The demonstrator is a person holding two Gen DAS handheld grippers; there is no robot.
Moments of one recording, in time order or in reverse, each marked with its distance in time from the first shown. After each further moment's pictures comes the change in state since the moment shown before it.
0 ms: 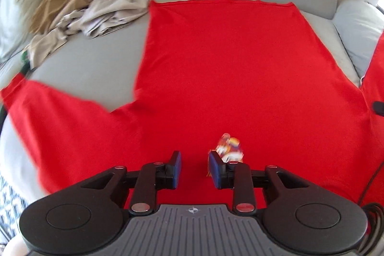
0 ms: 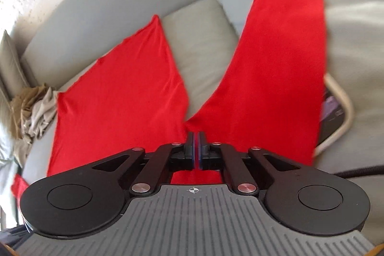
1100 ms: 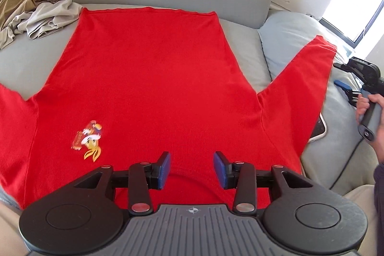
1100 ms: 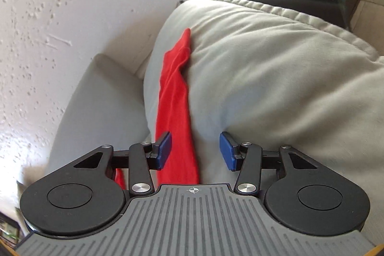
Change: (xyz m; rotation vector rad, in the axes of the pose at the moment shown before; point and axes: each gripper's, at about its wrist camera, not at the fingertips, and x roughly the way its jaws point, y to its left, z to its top) left arm -0.019 -0.118 -0.010 -0.002 -0.014 -0.264; right arm 0.021 -0.209 0.144 0.515 -0.297 0.138
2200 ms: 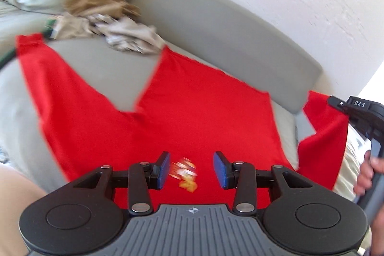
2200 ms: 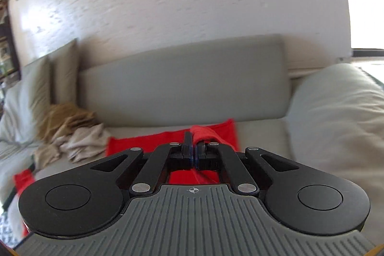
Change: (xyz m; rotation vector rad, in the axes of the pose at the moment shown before) left arm -0.094 0.138 -0.025 -0.375 -0.337 0.070; right arm -0.077 0.269 -0.250 -0.863 0.028 0.184
